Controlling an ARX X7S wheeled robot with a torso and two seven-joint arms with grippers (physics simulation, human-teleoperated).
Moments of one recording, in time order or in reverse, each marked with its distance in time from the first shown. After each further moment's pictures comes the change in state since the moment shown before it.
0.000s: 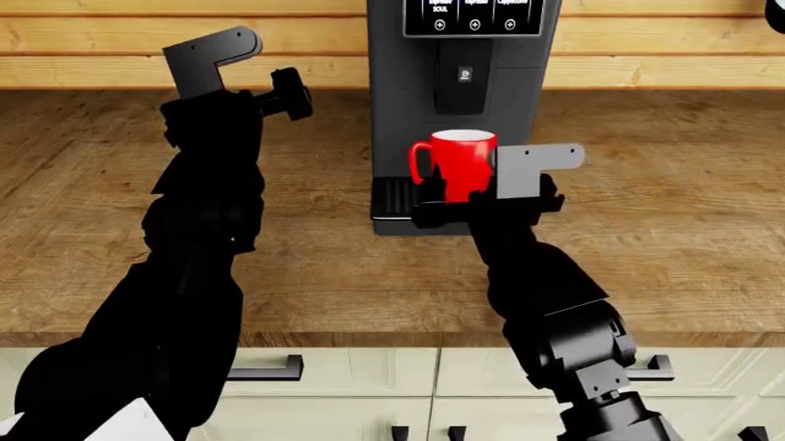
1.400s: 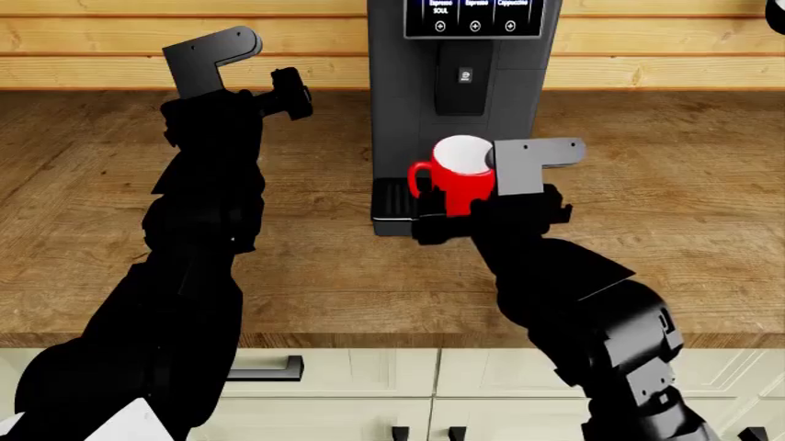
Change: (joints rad) left arm 0.000 0.000 0.003 0.000 -0.004 0.002 -0.001; right arm 0.017 0.062 0.023 -0.296 0.200 0.476 0.179
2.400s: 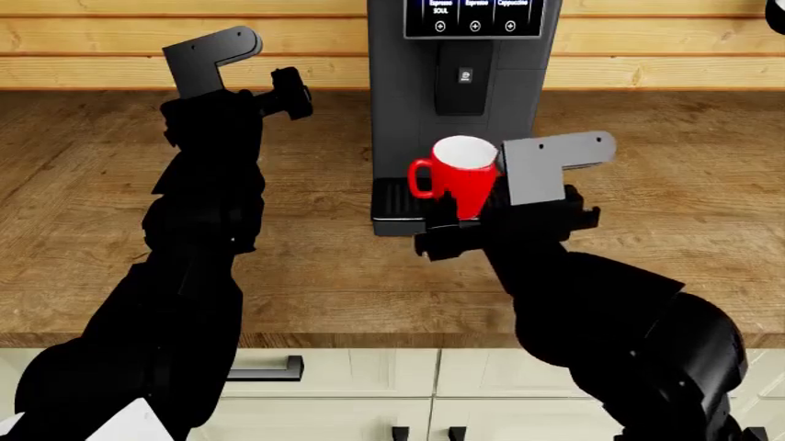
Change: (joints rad) left arm 0.000 0.000 0.003 0.000 -0.001 0.002 0.000; right arm -0.026 0.060 0.057 -0.359 0.219 0.290 0.251
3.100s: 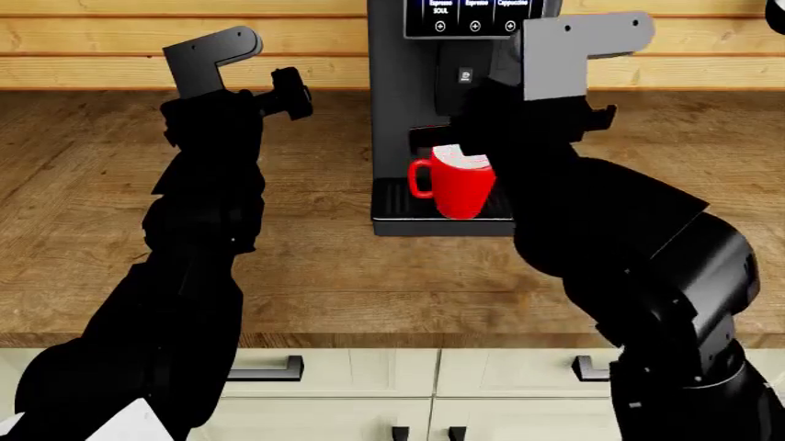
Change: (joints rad) left arm 0.000 0.000 0.002 0.000 0.000 0.001 0.000; right arm 0.237 -0.027 -0.053 0.133 -0.094 -0.162 -0.089
